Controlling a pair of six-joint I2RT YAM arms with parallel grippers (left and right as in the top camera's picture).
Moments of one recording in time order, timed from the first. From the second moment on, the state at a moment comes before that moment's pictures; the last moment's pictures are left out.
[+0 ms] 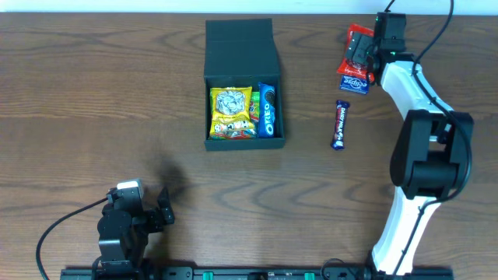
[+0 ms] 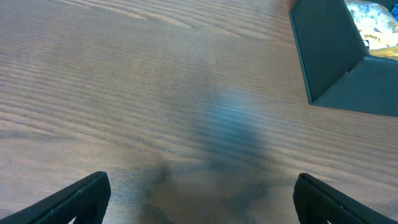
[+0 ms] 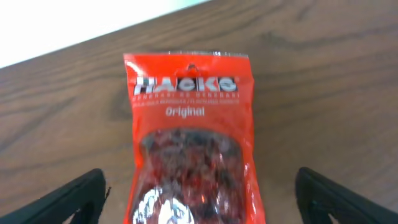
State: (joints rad) left arm 0.03 0.01 0.16 -0.74 0.02 -0.15; right arm -0.04 2.22 1.67 -0.23 0.16 0.28
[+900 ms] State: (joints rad) left arm 0.03 0.01 0.16 -0.74 0.02 -0.15; right arm -0.04 2.33 1.71 -0.22 0.16 0.28
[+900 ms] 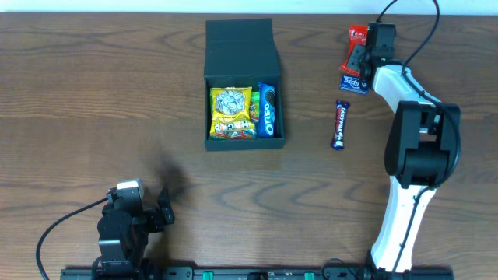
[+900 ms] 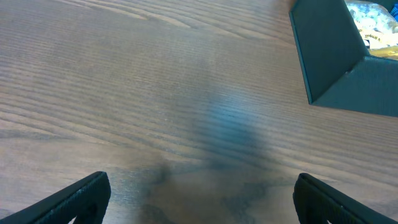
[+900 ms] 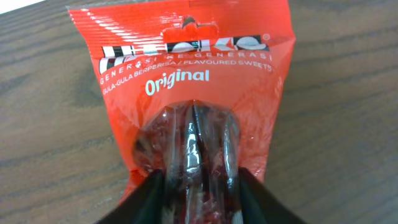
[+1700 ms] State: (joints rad) left arm 0.03 0.01 0.16 -0.74 0.02 -0.15; right arm 0.19 2.15 2.30 -0.97 -0.04 0.14
